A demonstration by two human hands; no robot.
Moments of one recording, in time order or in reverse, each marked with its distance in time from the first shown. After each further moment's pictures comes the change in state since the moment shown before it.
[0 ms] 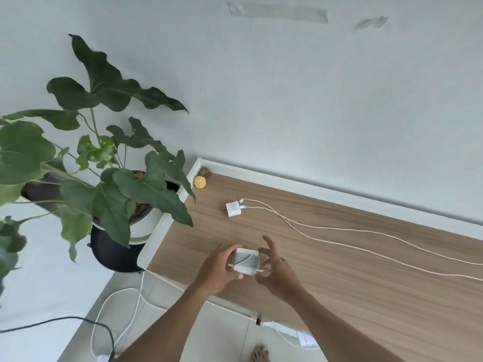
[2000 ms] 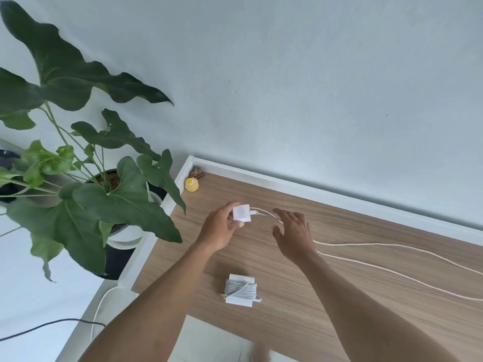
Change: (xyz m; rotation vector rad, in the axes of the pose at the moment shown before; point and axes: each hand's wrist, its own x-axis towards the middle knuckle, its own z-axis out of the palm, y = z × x) left_hand 0.134 0.028 -0.045 -0.033 0.102 -0.049; right_hand 0.118 0.011 -0.065 -0.270 0.237 0.040
